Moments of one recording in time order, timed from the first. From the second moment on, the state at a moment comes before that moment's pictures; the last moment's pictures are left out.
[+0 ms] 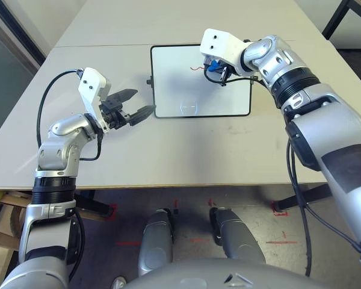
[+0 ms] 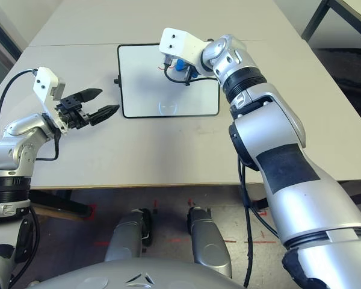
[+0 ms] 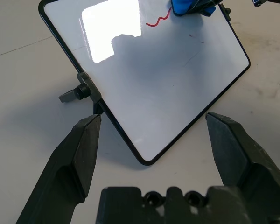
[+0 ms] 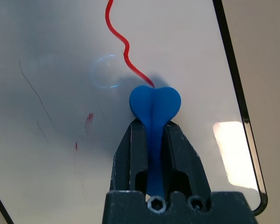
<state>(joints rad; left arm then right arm) -0.46 0.61 0.14 0.09 -0.41 0.41 -0.86 -1.46 -0.28 0.34 1.27 -0.41 0.10 0.76</state>
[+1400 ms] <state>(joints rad) -0.42 0.61 0.14 0.05 -0.41 0.42 -0.85 -1.48 -0.17 0.33 1.30 -0.44 0.09 0.68</state>
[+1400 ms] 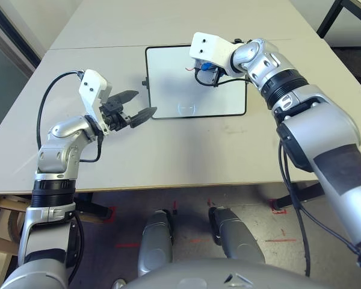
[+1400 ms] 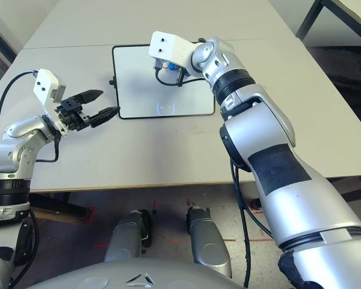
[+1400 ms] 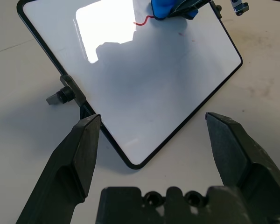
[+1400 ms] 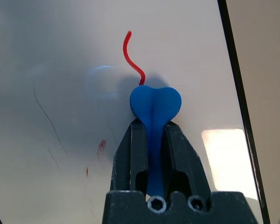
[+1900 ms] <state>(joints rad) -0.38 0.61 0.16 0.00 -0.43 0.44 -0.82 -1.49 -0.10 0.33 1.30 -0.44 0.09 0.63</state>
